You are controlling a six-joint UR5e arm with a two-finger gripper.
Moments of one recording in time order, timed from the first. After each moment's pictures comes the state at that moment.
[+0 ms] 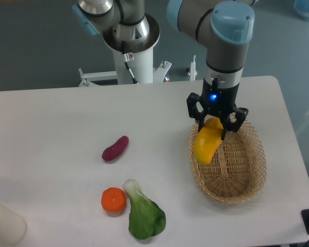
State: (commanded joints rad) arm 2.60 -1.78 -1.55 -1.14 1.42 1.09
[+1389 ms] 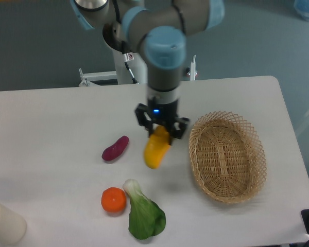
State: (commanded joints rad) arm 2.33 -1.68 -1.90 -1.05 1.57 0.99
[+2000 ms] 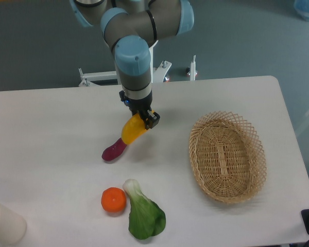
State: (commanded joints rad) arm 2.34 -1.67 -2.05 -1.04 1.66 1.30
